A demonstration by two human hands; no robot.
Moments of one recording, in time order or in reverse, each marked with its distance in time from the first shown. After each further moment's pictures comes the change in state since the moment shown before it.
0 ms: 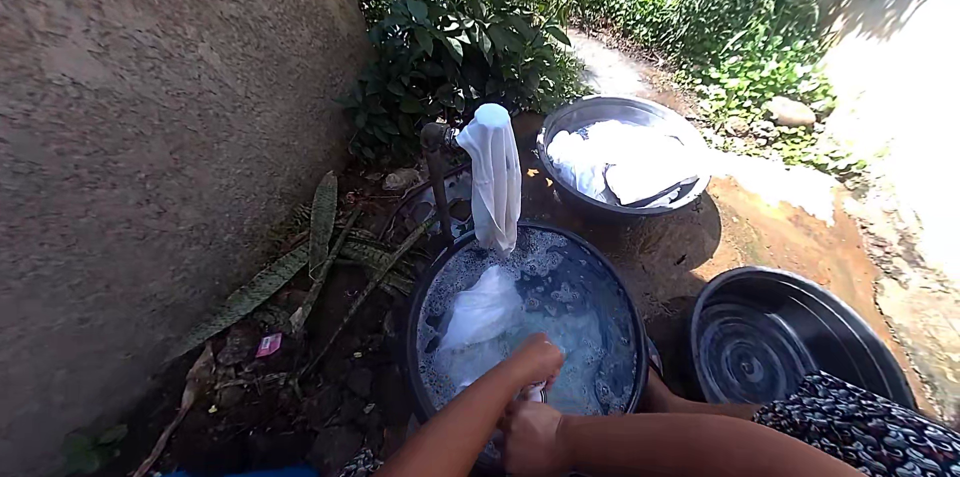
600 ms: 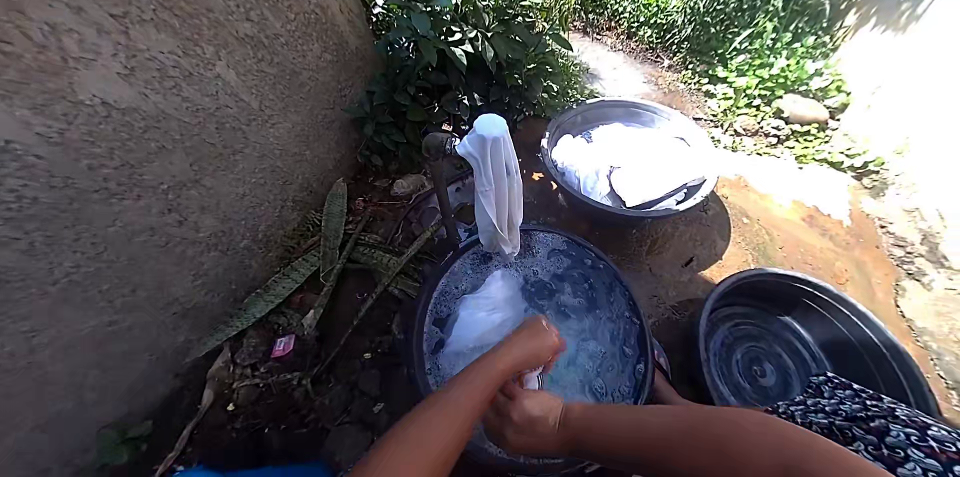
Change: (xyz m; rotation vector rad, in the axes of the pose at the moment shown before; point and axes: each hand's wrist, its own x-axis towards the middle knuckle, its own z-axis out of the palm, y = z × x) left_hand -0.039 0.024 -0.033 0.042 0.025 0.135; right_hand 0.005 0.011 -0.014 -0.339 0.339 0.005
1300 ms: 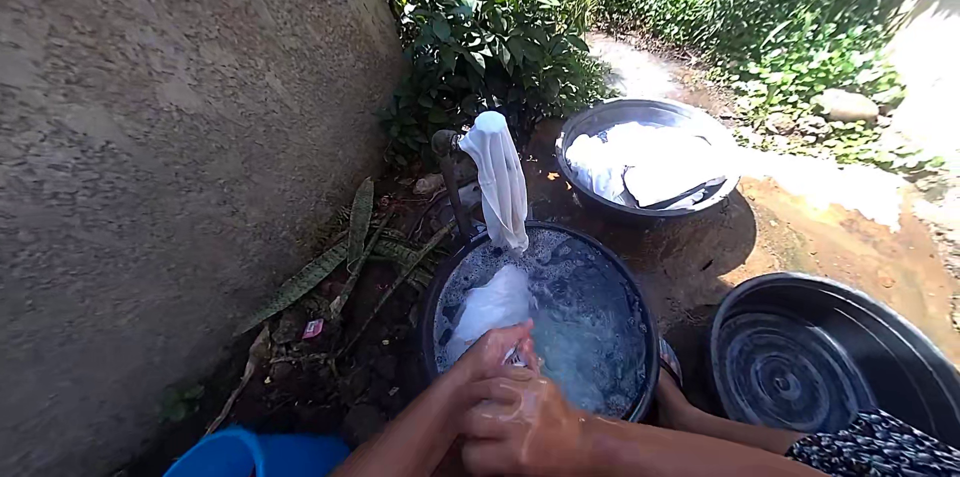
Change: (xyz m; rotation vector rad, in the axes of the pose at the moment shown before) left_hand -0.061 -0.033 0.017 -1.038 0.018 0.193; right_hand -0.011 -0.005 -0.076 0.368 0.718 0.019
